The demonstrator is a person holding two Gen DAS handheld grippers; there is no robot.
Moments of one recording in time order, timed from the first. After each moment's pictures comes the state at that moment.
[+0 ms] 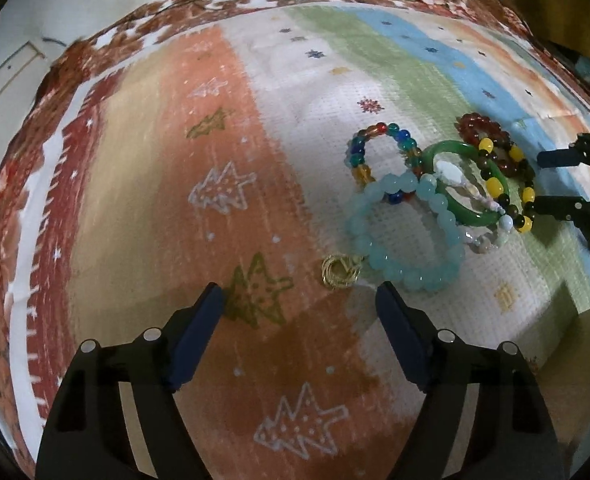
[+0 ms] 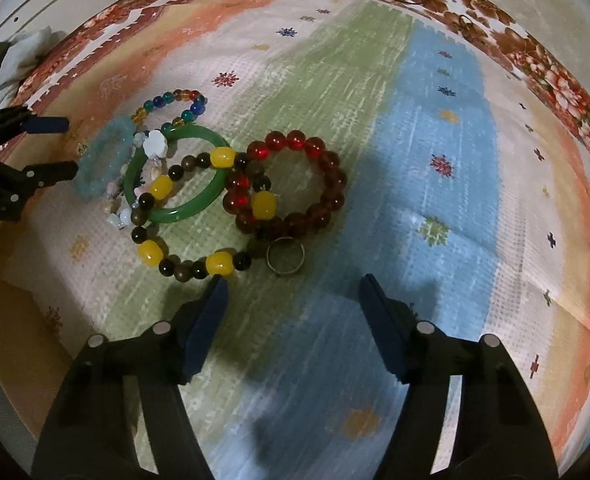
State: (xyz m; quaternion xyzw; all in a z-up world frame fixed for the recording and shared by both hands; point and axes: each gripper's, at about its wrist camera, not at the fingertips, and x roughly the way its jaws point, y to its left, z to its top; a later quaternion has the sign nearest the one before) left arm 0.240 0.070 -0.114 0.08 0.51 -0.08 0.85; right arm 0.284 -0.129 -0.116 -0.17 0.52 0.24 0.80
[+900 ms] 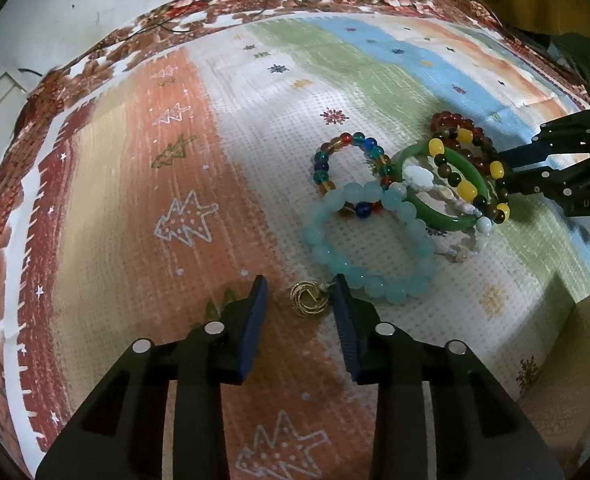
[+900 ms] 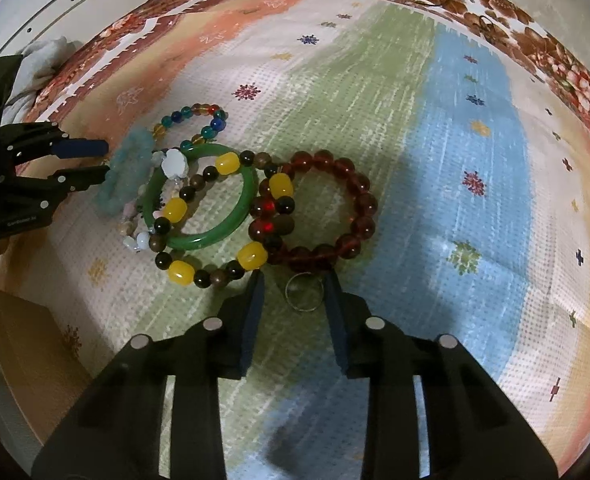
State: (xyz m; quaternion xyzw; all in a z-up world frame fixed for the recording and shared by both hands) left arm 0.243 0.057 -0.116 0.10 0.49 -0.12 0.86; right arm 0.293 -0.119 -0.119 -0.14 0.52 0.28 0.80
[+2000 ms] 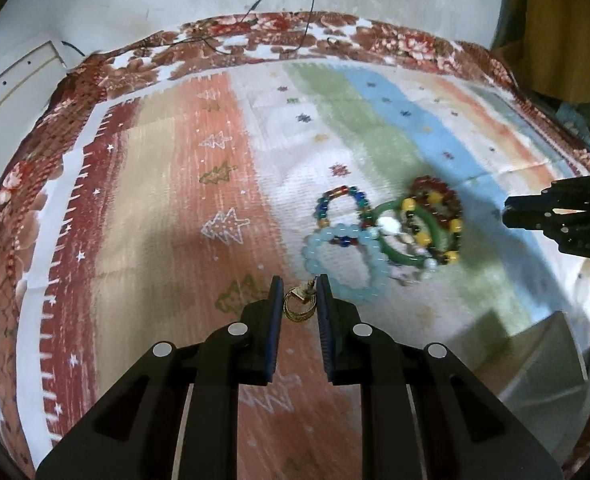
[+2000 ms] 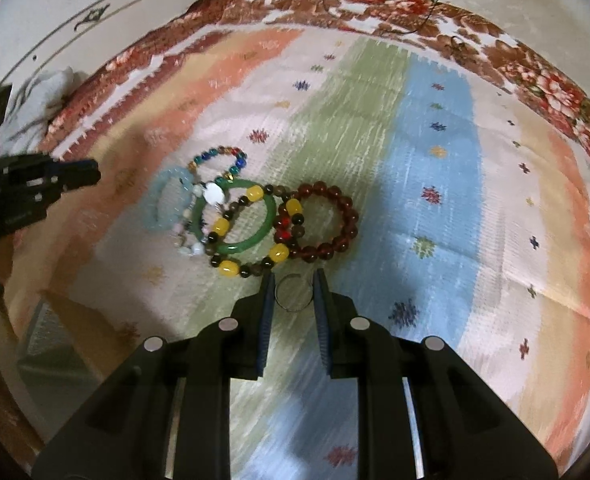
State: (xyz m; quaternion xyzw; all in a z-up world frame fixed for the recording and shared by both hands) left arm 0.201 0.071 -0.051 0.01 0.45 -0.09 0.89; right arm 0.255 -0.134 -0.053 -0.11 0.49 0.26 0.83
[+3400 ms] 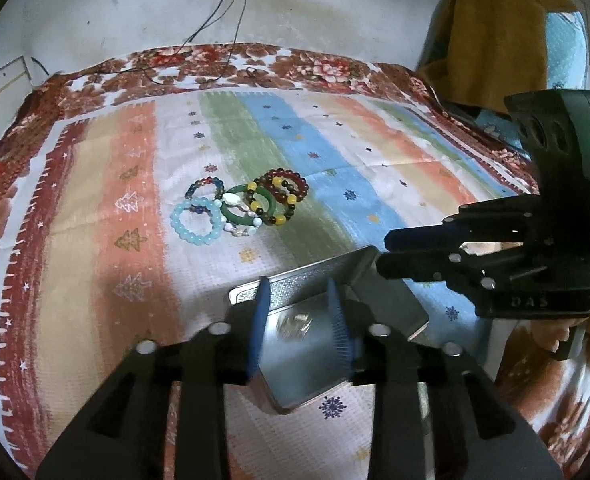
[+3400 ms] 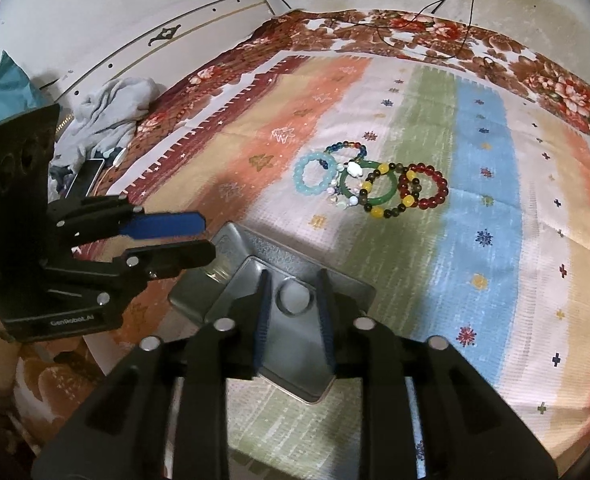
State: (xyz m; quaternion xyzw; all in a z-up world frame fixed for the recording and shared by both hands) left arm 0.076 -0.001 -0.012 -0.03 0.40 -0.19 0.89; right arm 0.117 -0.111 -0.005 -0.06 0.46 0.33 0.82
